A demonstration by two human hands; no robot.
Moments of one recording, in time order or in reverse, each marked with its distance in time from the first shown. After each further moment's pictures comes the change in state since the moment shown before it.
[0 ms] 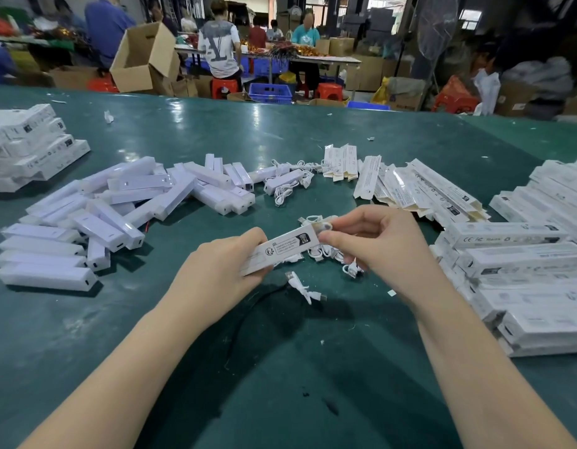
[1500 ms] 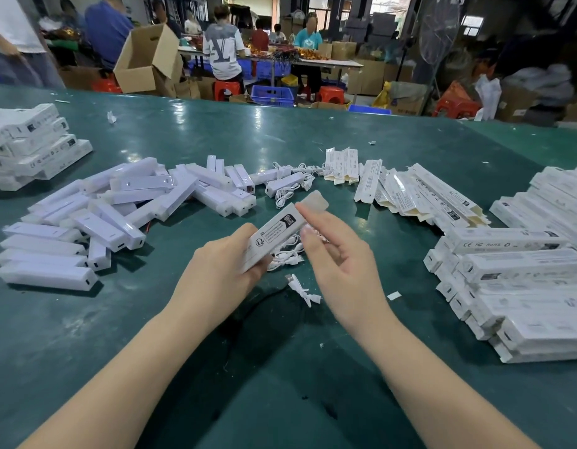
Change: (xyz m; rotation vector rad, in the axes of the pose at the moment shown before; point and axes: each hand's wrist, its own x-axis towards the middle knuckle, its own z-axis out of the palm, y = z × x) left_hand -0.001 0.009 0.002 -0.126 0.064 -0.167; right_hand -0.019 0.006 0.053 0.038 0.033 -0.284
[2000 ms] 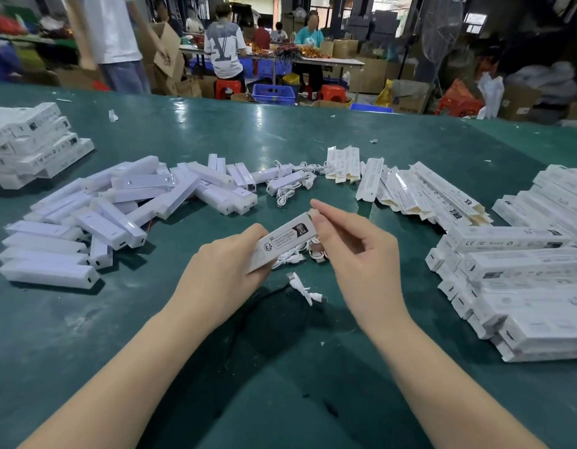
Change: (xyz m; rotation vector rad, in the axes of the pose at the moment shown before) left_hand 0.001 0.000 0.000 0.090 -0.018 0.085; right_hand 0.003 0.000 -0.008 0.111 0.202 -0.006
